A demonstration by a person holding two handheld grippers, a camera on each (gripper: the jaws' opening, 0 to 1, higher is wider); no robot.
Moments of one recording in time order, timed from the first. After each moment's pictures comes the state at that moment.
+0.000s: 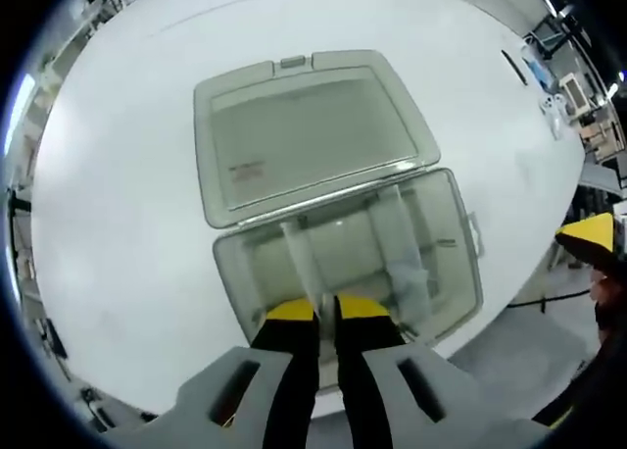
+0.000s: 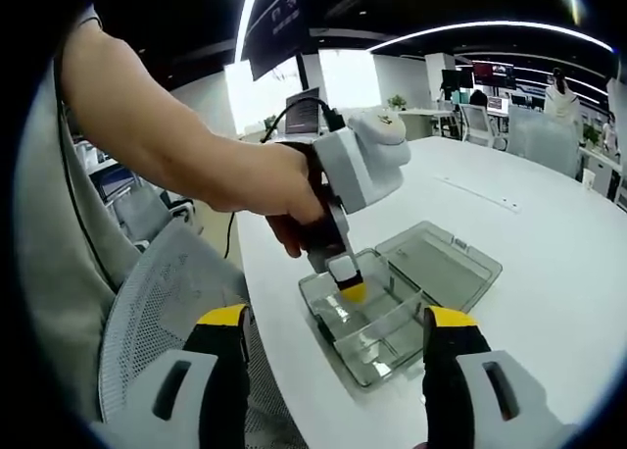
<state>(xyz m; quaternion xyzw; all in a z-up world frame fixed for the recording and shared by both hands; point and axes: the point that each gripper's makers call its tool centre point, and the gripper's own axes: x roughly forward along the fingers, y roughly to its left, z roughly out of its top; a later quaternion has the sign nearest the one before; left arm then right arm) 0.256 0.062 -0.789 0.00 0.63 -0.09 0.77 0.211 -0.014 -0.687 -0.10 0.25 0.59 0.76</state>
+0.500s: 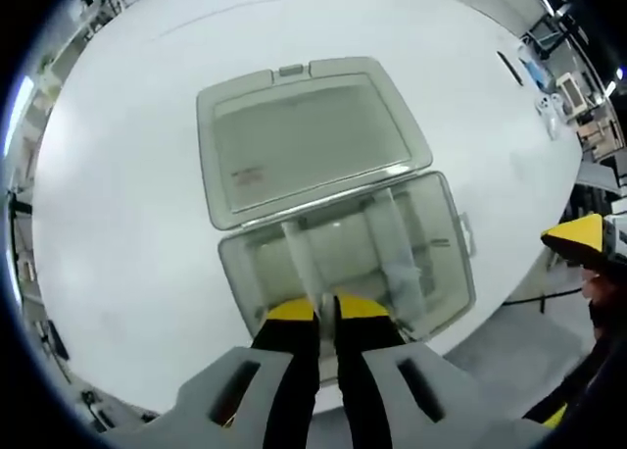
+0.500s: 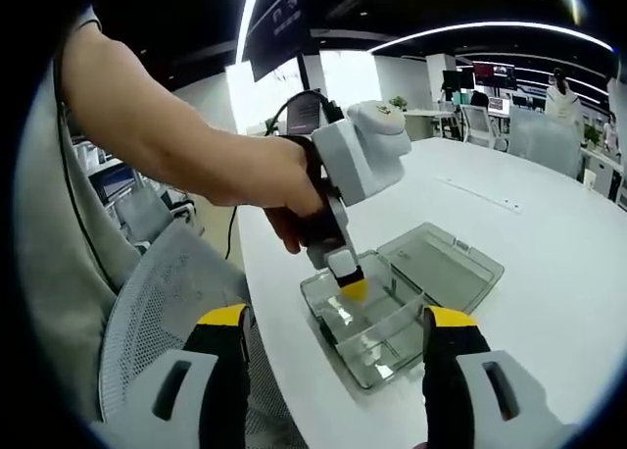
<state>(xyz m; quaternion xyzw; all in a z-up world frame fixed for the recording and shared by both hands) 0.257 0.063 -0.780 0.00 0.63 -0.09 0.77 0.211 -0.012 -0.685 -0.09 0.25 0.59 0.76</state>
